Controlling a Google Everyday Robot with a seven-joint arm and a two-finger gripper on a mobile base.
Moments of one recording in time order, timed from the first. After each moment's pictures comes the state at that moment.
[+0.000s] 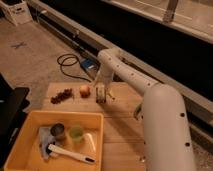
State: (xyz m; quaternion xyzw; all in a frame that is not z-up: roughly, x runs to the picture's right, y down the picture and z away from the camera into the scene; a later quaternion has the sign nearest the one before) arm -0.008 0.006 0.911 -0.24 -0.26 -0.44 0.83
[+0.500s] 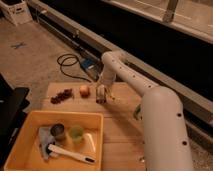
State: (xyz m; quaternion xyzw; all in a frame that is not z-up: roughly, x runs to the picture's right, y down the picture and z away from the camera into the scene) arm 0.000 0.020 0.924 -0.24 -0.28 -0.42 0.83
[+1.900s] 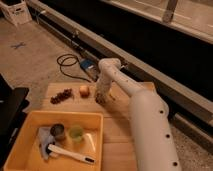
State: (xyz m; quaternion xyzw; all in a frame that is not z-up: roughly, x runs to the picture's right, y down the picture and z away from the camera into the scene) arm -0.026 0.059 0.963 -0.27 -0.32 -0.44 0.79
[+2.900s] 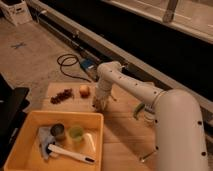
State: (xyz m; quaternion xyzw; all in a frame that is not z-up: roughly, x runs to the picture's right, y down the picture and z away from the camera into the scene) arm -0.036 0.095 0.871 -0.28 -0.32 -0.40 0.81
